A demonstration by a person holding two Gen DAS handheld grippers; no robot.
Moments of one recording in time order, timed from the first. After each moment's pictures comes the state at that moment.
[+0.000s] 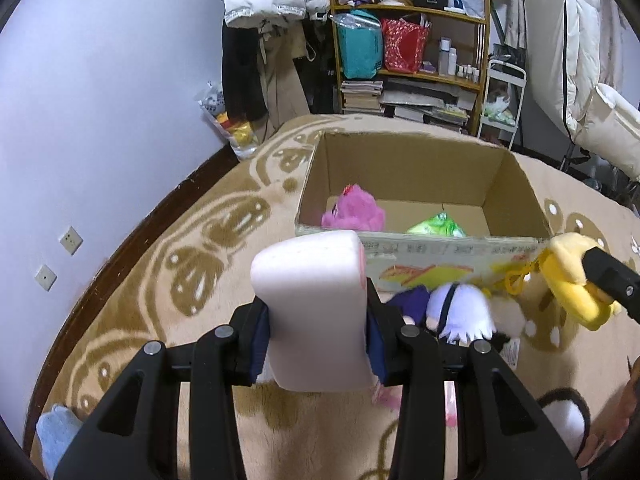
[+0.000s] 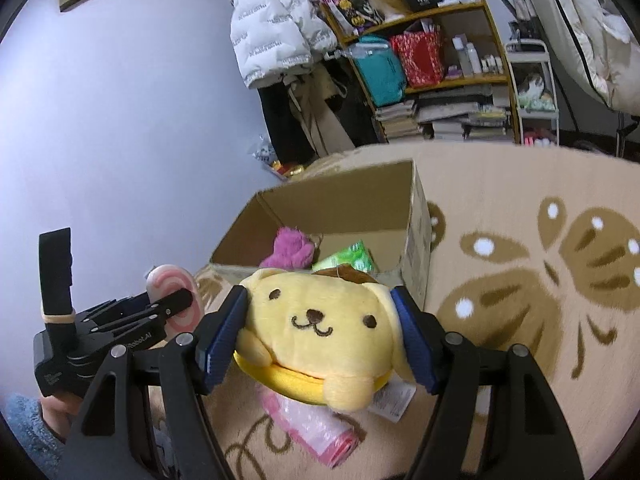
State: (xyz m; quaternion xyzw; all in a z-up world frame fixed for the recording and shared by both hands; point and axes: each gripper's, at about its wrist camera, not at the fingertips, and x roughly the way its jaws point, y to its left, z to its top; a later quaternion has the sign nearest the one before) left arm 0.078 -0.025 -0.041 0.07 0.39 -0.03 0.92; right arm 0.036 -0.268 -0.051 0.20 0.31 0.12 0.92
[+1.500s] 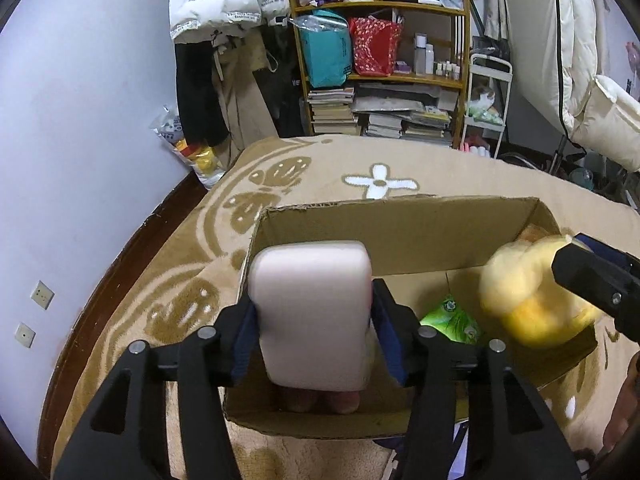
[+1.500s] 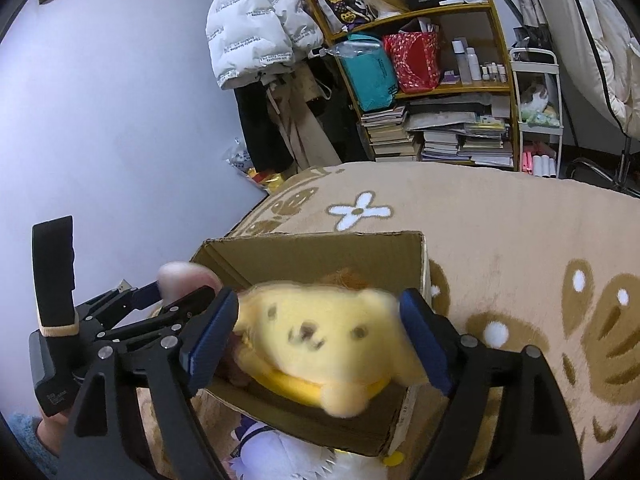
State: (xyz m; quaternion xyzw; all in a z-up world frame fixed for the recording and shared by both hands) left arm 0.210 -0.074 -0.056 0.10 0.38 -0.09 0.92; right arm 0.156 -0.274 -0.056 0.18 0.32 0.09 0.92
